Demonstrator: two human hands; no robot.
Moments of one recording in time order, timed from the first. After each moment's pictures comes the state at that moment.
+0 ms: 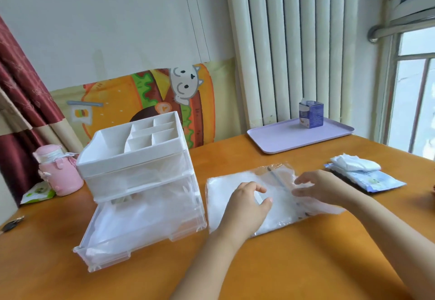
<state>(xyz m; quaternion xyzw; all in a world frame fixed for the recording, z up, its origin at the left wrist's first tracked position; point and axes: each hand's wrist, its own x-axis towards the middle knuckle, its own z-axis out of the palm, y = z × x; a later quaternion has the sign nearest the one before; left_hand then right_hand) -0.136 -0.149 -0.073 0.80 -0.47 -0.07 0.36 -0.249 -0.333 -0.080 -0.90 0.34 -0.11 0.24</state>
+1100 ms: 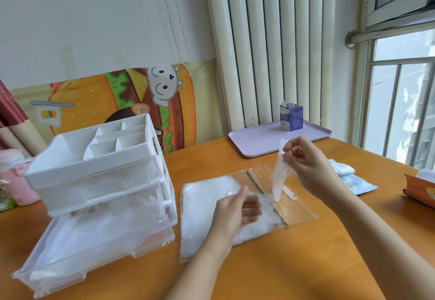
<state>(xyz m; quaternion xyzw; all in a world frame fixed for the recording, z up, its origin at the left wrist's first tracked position) -0.146 -0.188 -0.098 0.66 -0.27 -0.33 0.62 -0.264 -0.327 -0.047 -0.76 0.20 -0.44 0.43</state>
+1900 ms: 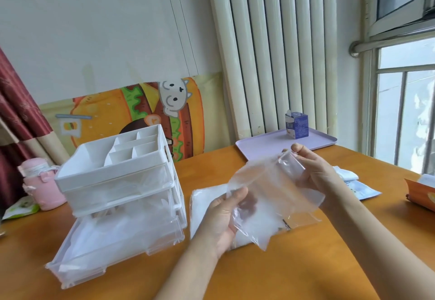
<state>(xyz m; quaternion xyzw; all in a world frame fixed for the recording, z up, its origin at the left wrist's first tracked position) -0.152 -0.159 -0.065 0.44 -0.23 -0.43 0.75 -0.274 -0.316 -0.034 -0.44 0.02 -0.35 0.82</state>
